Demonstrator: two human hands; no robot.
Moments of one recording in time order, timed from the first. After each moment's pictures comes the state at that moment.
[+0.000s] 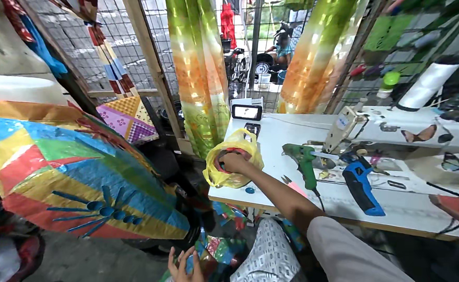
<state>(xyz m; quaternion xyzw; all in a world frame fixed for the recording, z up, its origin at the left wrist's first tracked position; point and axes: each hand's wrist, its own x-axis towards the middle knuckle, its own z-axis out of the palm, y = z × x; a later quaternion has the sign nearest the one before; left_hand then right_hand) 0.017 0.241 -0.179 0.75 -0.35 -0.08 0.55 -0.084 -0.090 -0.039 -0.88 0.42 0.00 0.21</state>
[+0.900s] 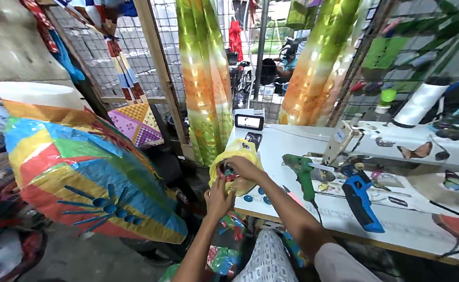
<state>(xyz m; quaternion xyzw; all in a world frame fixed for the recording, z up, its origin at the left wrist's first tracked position) 0.001 0.041 -0.092 0.71 -0.63 -0.19 0.25 -0.129 -0.095 -0.039 -0.90 0.31 -0.16 0.24</state>
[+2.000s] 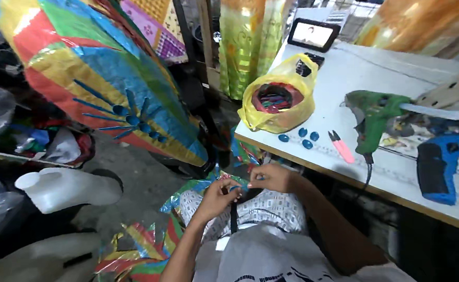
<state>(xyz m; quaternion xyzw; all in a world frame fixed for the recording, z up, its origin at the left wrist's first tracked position) 0.021 0.230 -0.112 0.59 -0.47 -0.49 0.42 -0.161 0.073 -0.082 -0.85 0.21 0.07 0.48</state>
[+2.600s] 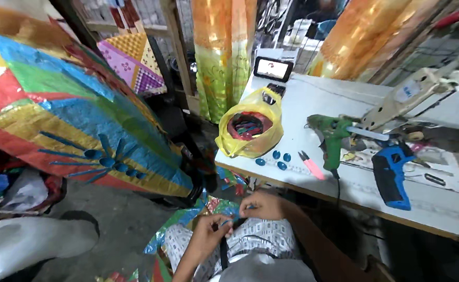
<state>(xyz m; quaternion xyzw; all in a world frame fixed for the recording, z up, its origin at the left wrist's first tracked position) 0.012 0.228 -0.116 0.60 -0.49 -0.49 0.40 -0.183 0.068 -0.092 -0.83 0.18 0.04 0.53</state>
